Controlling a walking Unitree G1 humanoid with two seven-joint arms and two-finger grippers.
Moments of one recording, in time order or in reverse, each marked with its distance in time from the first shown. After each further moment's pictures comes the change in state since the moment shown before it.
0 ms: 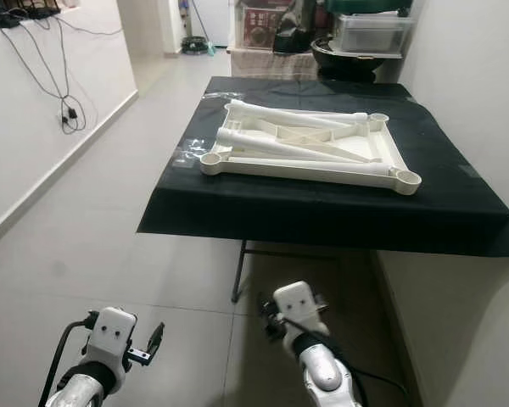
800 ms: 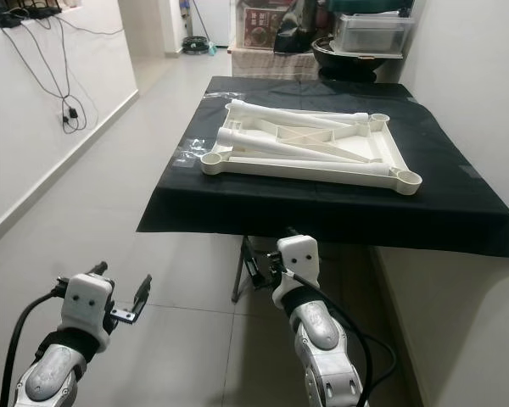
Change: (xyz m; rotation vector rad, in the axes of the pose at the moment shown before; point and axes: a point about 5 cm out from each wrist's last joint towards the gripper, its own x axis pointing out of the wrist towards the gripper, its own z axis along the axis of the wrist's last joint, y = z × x) left arm 0.001 0.025 0.059 -0.001 -0.291 0.062; right arm 0.023 0.009 0.075 0.187 -0.268 0.149
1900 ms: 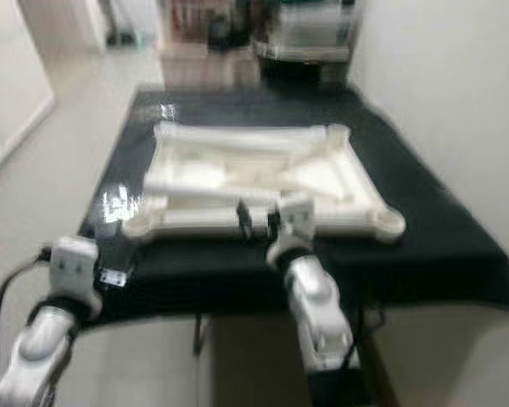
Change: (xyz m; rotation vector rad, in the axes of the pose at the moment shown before) left arm 0.017 0.011 0.019 0.003 -0.072 0.032; right arm 0.031 -0.003 0.019 0.062 -0.018 0.042
